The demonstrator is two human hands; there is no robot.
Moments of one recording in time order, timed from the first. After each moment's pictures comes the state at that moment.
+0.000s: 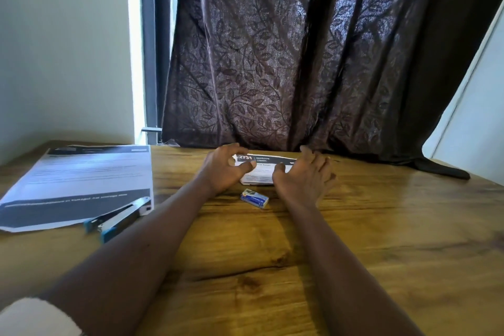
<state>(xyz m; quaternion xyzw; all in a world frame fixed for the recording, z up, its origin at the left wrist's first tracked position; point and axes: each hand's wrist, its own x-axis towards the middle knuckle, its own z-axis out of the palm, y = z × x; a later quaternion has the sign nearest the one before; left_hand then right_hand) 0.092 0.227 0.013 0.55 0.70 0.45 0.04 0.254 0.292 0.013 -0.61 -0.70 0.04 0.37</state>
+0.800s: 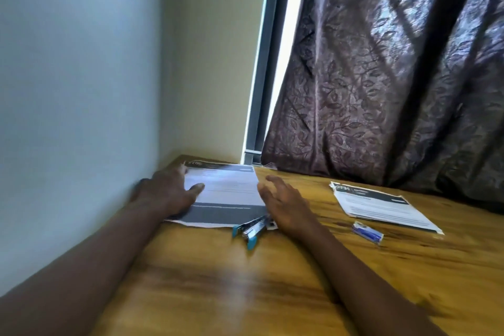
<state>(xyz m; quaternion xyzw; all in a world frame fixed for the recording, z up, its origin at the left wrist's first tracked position) -0.095 -0.013 0.010 0.30 0.93 0.17 -0.09 0.090 0.172 0.001 -0.28 -0.92 0.19 0.21</state>
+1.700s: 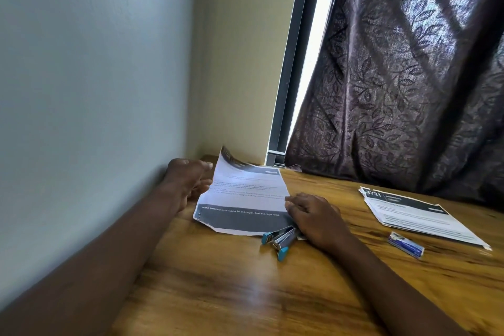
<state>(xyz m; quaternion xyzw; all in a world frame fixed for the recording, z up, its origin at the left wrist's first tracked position) -0.117 -0.014 0.027 0.11 0.67 0.71 0.18 0.092 0.166 -0.001 -0.28 -0.93 0.13 0.19</state>
